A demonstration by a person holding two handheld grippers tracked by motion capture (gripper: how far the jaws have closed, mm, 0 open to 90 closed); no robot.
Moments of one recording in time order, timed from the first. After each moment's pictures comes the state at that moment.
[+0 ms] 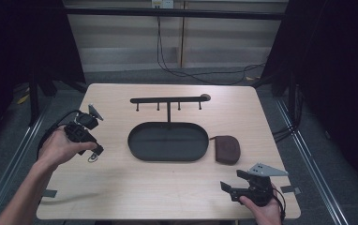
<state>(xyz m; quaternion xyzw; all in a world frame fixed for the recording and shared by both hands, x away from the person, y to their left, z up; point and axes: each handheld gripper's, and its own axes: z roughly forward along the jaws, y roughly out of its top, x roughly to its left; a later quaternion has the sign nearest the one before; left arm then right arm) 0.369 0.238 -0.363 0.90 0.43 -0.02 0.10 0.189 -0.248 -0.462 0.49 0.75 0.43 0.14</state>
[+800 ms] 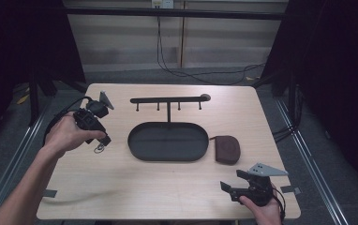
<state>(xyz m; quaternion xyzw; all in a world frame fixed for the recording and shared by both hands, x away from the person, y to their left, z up) 0.380 0.205 -0.327 0.91 0.41 -0.02 0.09 0.189 -0.248 -0.462 0.49 0.75 0.43 0.14</state>
